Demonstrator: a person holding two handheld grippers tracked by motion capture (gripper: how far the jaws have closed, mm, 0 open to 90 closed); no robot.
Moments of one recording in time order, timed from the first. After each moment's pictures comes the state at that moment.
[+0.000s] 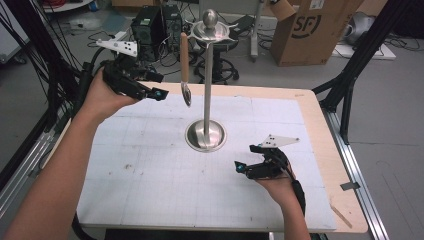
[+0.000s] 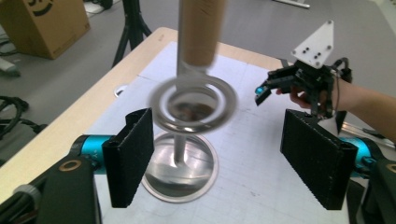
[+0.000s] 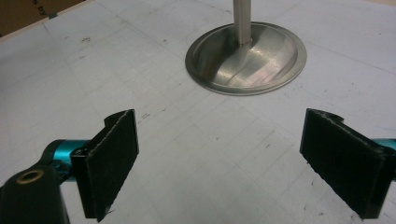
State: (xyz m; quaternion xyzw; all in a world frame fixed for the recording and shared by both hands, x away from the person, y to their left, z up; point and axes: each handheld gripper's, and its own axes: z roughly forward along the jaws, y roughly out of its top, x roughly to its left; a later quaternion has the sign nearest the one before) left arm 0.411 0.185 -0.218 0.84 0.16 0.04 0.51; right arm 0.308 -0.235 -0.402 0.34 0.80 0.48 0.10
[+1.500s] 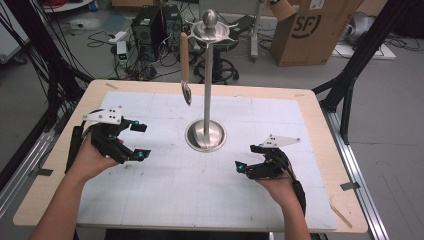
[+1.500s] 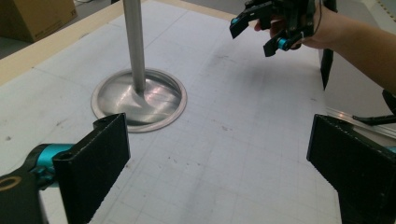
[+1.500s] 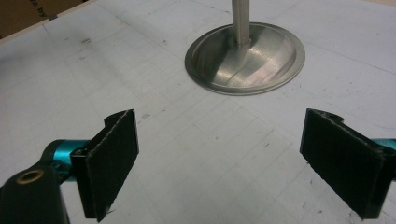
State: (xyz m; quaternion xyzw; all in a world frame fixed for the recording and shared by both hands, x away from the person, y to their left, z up) left arm 0.335 0.224 -0.339 0.83 0.18 0.03 0.53; right arm 0.307 -0.236 -0.402 0.34 0.80 0.48 0.10
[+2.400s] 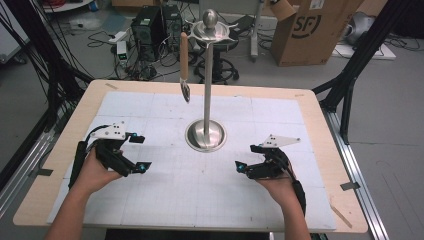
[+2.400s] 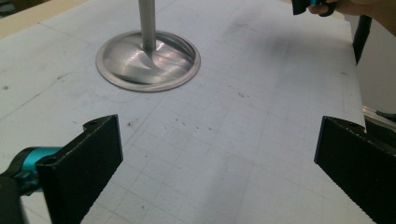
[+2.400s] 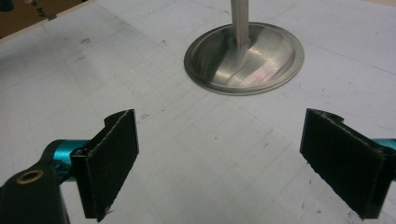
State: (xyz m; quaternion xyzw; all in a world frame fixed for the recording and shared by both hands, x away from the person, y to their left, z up) left arm 0.325 0.226 -0.380 0.83 0.20 0.05 0.51; right arm 0.308 -0.236 -0.402 0.34 0.80 0.48 0.10
